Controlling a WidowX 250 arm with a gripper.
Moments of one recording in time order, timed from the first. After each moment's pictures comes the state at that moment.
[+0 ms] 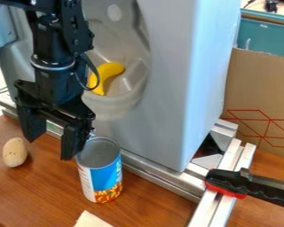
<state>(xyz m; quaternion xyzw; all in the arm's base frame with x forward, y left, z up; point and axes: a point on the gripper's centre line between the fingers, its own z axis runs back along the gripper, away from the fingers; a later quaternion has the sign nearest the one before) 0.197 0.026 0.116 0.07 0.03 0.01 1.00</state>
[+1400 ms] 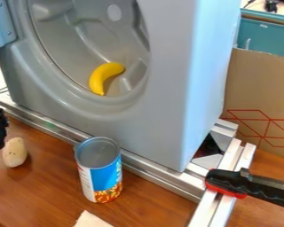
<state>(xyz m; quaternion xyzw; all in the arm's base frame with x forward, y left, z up) 0.187 0.182 0.052 0.03 -0.11 0.35 0.93</state>
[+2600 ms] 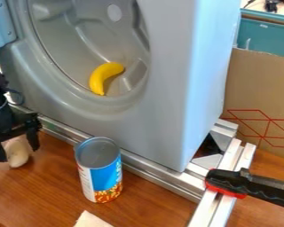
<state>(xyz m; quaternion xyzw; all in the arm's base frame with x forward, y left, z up) 0.239 0.181 -0.003 -0.01 -0.06 0.45 0.89</state>
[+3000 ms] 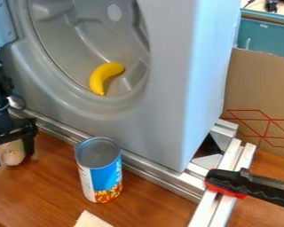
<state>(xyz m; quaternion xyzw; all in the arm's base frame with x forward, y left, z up) 0.233 0.187 -0.013 0.02 0.01 0.47 0.88</state>
